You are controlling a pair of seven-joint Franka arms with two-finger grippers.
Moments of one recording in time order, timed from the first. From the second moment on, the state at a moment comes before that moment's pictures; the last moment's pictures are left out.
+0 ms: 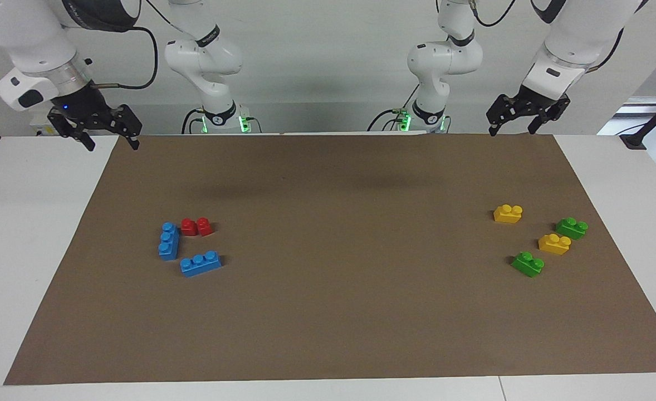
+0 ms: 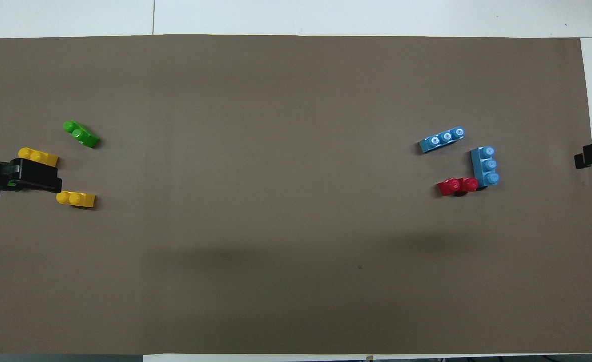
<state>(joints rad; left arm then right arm) -0.01 -0.10 -0.08 -1.64 -0.01 1.47 -0.07 -0.09 -0.04 -0.04 -1.60 0.00 1.54 -0.12</state>
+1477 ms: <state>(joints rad) 0.11 -0.11 -0.07 -1.67 -0.01 1.43 -0.16 -0.08 -0.03 -0.04 -1.61 0.00 1.54 0.62</state>
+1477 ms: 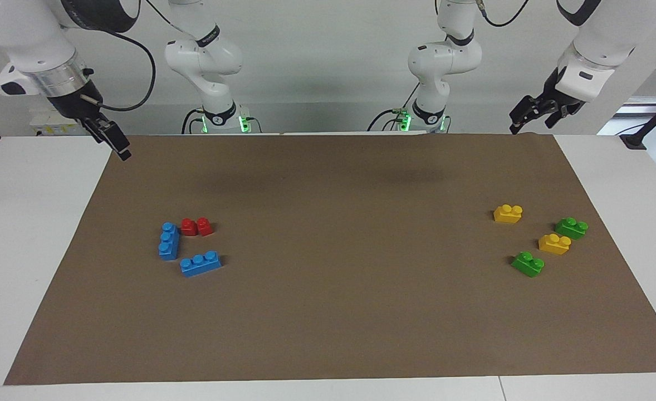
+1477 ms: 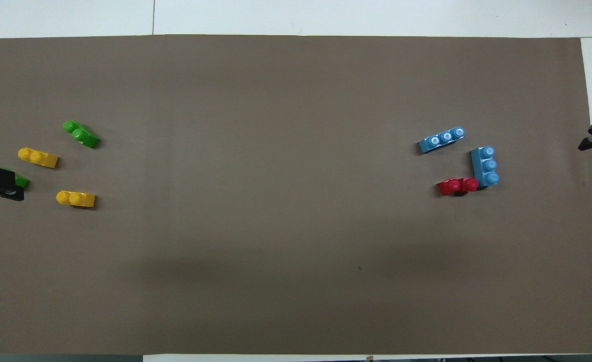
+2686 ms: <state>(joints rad) 0.14 -0.13 -0.06 -1.93 -0.05 1.80 -0.64 -0.18 0.17 -0.05 -1.61 0.33 1.60 0.92</state>
